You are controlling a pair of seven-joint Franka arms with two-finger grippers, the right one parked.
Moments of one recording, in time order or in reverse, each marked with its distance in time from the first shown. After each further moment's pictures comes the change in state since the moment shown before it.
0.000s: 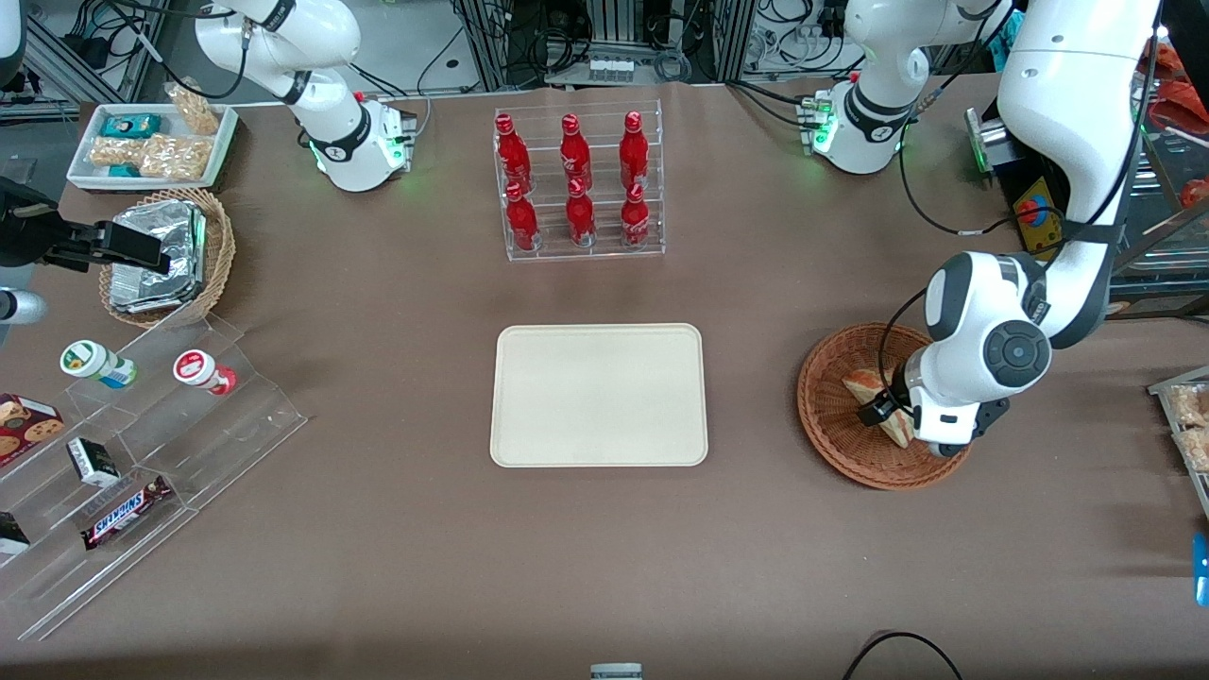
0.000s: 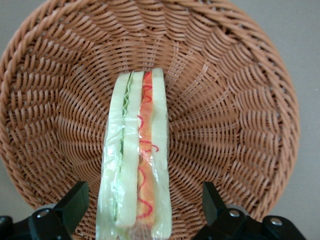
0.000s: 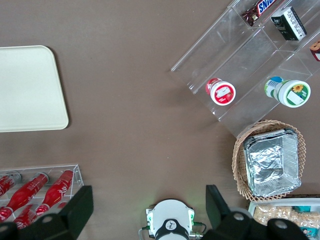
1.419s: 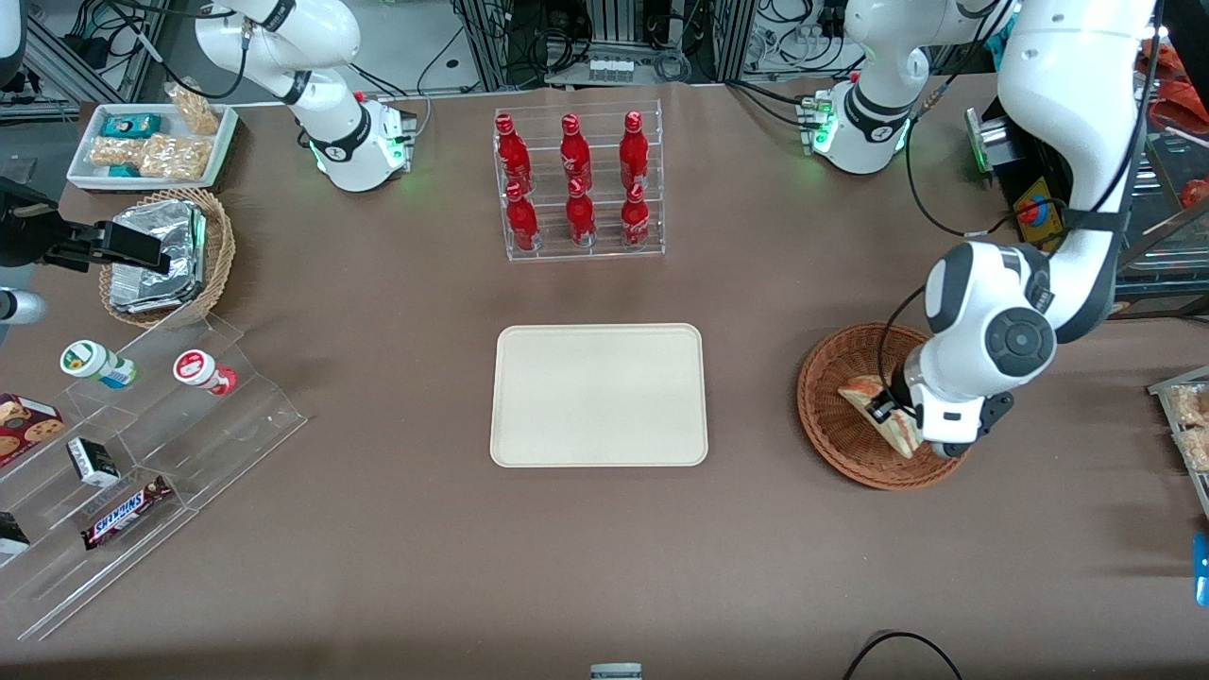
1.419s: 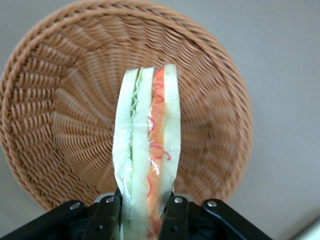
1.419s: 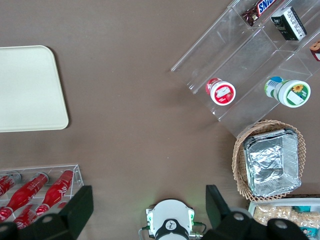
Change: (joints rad) arm -0.049 -0.070 -0.017 0.018 0.001 -0.019 -0.043
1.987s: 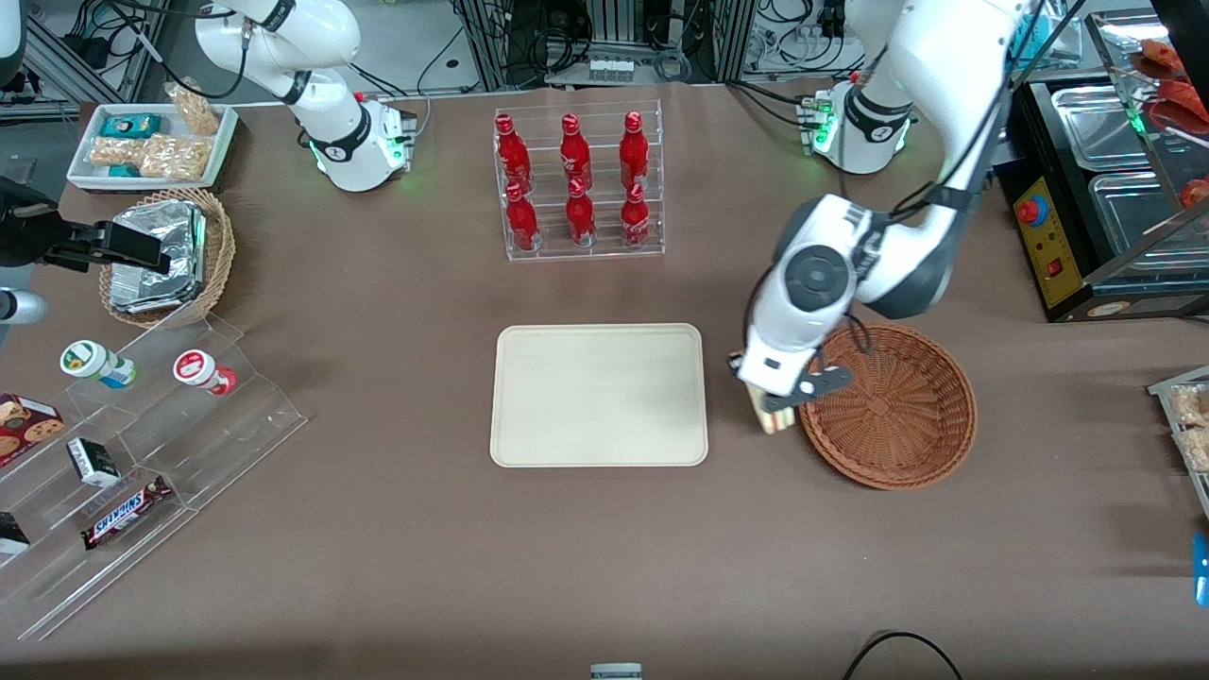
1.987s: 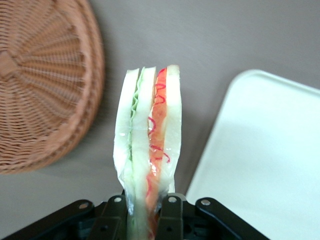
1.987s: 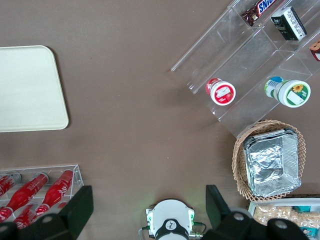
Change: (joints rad) arm -0.330 0.023 -0.007 0.047 0.032 -0.001 -0.011
